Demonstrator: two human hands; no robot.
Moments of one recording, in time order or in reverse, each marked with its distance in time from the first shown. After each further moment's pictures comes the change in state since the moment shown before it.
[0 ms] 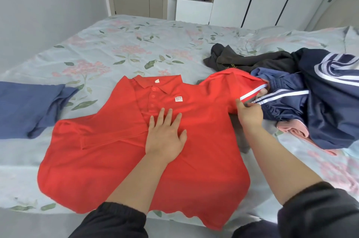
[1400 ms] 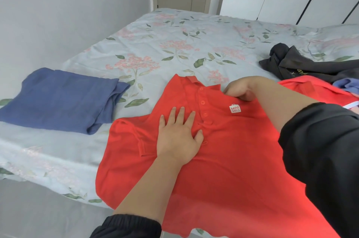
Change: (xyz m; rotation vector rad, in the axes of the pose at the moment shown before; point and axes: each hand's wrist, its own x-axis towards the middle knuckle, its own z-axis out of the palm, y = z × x) left_hand 0.004 -0.108 -0.013 0.017 0.015 -0.162; right_hand 0.003 -0.142 0.169 -0.733 -1.072 -0.014
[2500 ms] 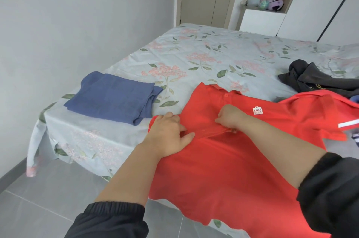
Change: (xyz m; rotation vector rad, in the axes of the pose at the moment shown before) left_hand -0.050 -0.085 -0.081 0.000 -0.017 0.147; right_hand -0.069 -0.046 0.123 -0.155 0.388 -0.217
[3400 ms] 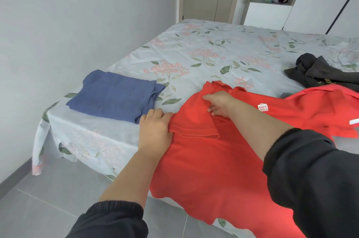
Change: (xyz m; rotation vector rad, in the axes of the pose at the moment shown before) left_hand -0.011 -0.018 0.019 -0.008 0.435 -0.224; right_hand 0.048 -0.036 0.012 0.741 -0.084 0.109
